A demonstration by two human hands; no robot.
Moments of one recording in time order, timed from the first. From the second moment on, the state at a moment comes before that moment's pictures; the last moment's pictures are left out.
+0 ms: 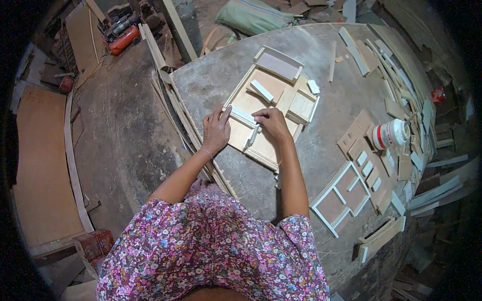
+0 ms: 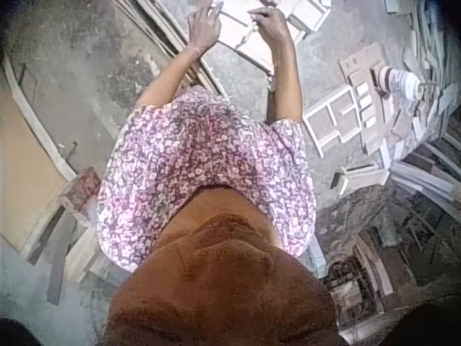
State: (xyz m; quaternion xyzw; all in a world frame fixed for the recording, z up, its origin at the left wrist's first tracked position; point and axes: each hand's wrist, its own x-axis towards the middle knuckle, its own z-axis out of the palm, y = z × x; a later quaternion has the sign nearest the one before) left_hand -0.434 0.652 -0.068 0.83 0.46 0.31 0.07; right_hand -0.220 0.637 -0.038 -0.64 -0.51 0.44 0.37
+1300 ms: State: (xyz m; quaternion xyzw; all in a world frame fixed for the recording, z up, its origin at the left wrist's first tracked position) left_hand -0.434 0.653 -0.069 0.83 0.47 0.30 0.09; right_hand -0.229 0.651 -0.010 -0.66 -0.59 0.40 0.25
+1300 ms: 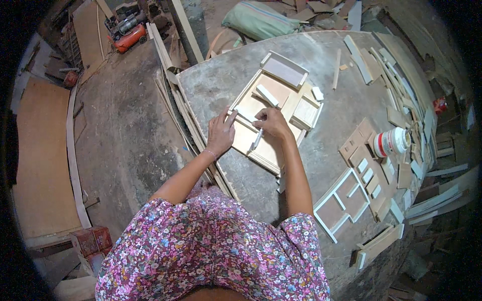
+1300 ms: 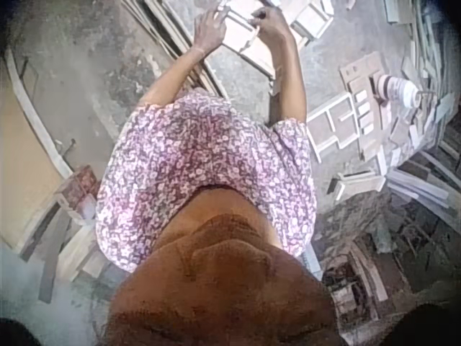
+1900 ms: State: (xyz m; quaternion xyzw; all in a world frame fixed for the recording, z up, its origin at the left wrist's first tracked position) left_hand -0.435 0.653 -0.071 0.83 0.47 0.29 0.08; right_hand -0.230 0.640 0.010 -0.67 -0.61 0.24 0.34
